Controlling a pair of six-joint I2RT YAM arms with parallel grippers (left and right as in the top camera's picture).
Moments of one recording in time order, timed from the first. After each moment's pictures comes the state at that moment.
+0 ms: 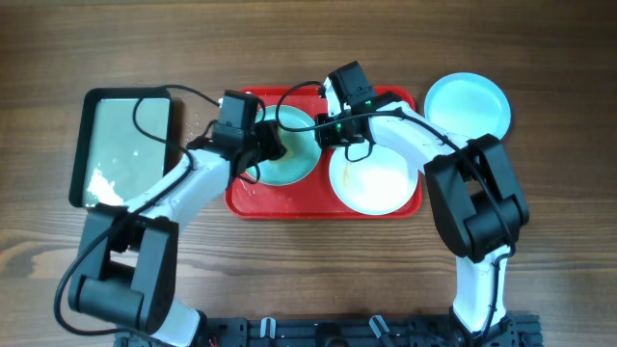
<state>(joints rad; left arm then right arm) -0.31 1.72 0.94 -0.21 0.15 -0.65 0.46 2.12 1.41 -0.46 -0.30 0.31</state>
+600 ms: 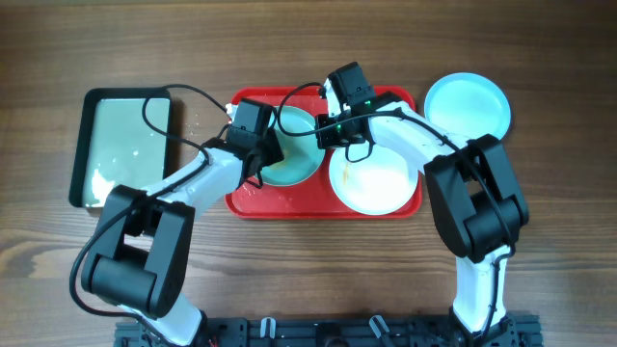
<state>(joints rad) -0.35 1.79 0.94 -0.23 -0.05 -0.60 0.46 2.12 1.41 -0.47 -0.28 0.31</state>
